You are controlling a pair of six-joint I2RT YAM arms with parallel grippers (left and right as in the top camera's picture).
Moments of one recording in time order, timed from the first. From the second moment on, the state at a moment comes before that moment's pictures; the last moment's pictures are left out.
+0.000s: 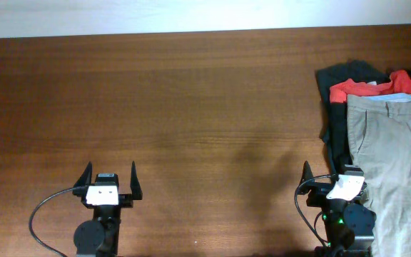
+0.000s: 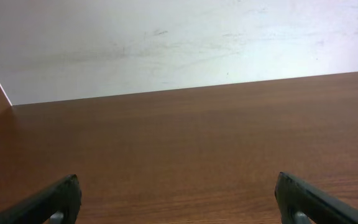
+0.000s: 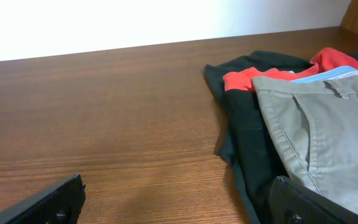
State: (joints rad) left arm -0.07 0.01 0.02 -0.07 -0.09 0.09; right arm -0.05 0.02 0.12 -0.38 0.03 0.08
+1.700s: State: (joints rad) left arm 0.03 1.52 1.29 -0.69 0.25 0.02; right arm -0.36 1.97 1.38 -0.89 0.14 0.18
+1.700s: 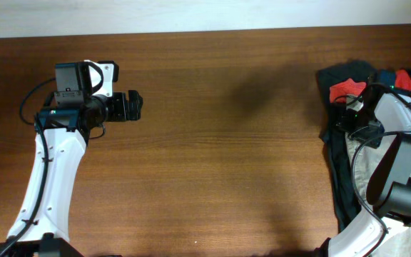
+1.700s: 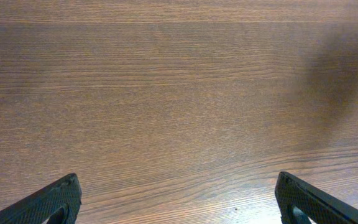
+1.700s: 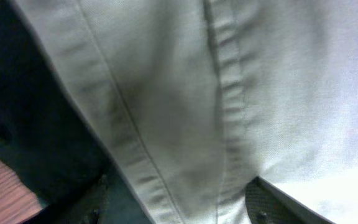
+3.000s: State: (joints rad) left arm 0.02 1.63 1.65 -0.82 0.28 0.18; right arm 0.64 1.45 2.18 -1.29 0.33 0.36
